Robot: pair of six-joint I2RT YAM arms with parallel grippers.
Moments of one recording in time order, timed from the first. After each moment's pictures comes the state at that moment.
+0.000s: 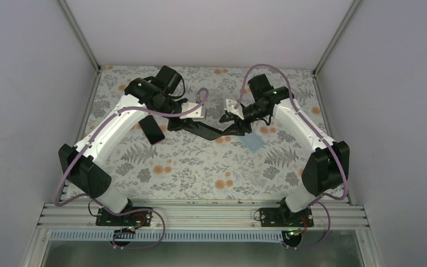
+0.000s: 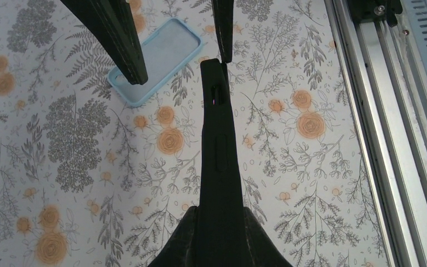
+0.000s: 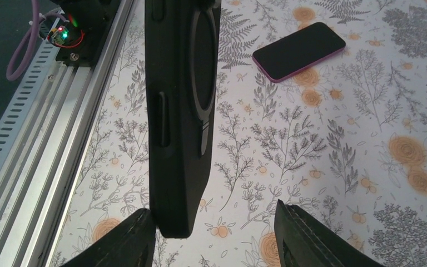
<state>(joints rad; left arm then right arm) -0.55 1.58 1.65 -1.21 0.57 0.98 0.40 1.61 1.44 -1.04 -0.86 -1.11</state>
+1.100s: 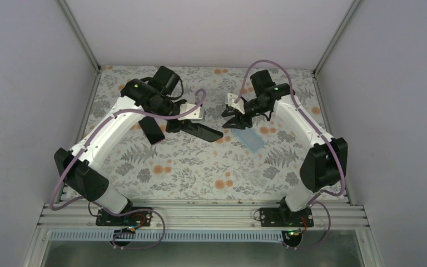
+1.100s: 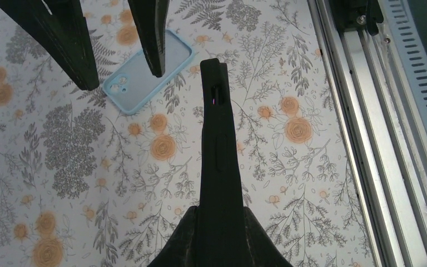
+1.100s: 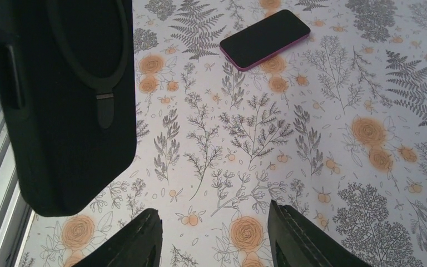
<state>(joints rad) -0.56 1.55 1.65 -1.24 0.59 0.99 0.36 1.64 1.48 -1.00 -0.81 -1.07</state>
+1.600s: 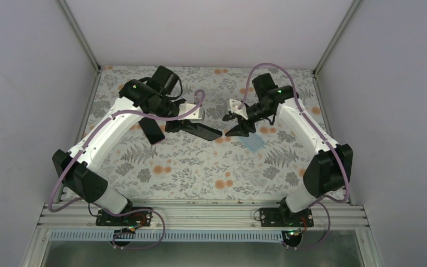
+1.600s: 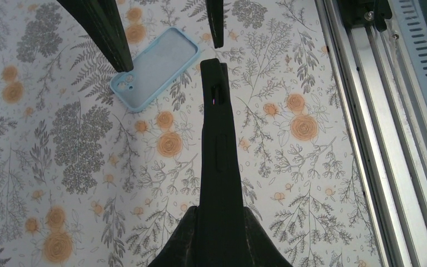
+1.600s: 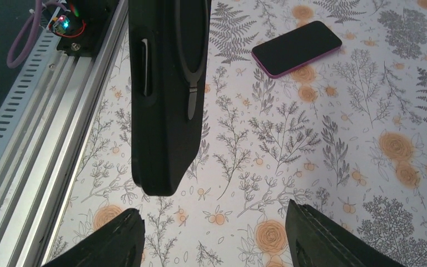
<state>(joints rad) -0.56 1.53 1.65 -1.23 0.57 0.99 0.37 1.59 1.45 -1.11 -0.85 -1.18</state>
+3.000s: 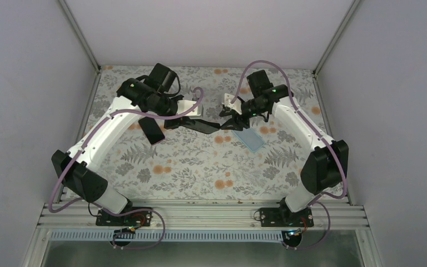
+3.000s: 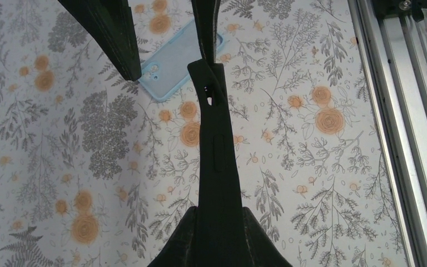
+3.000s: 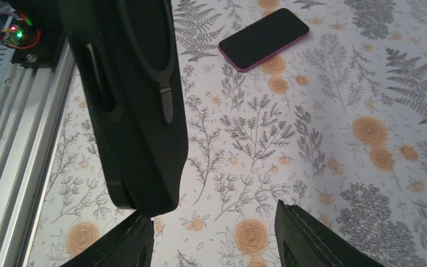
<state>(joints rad) -0.54 1.53 1.66 -1.21 0.53 0.98 0.40 1.62 1.46 -0.97 -0.79 -1.00</state>
